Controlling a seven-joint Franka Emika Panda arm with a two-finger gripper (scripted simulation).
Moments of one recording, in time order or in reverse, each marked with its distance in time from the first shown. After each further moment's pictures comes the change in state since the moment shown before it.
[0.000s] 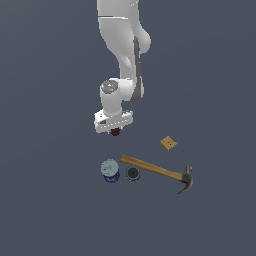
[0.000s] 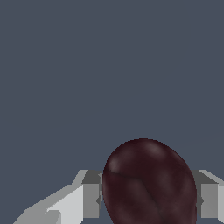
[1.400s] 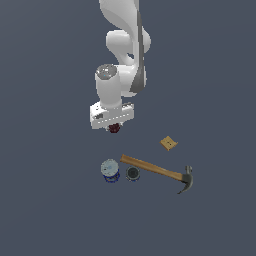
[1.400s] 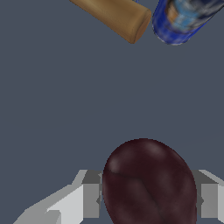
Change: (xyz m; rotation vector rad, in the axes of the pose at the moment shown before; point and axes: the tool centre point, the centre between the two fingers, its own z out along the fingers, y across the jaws) arm 0.038 0.011 -0.081 -0.001 -0.001 0.000
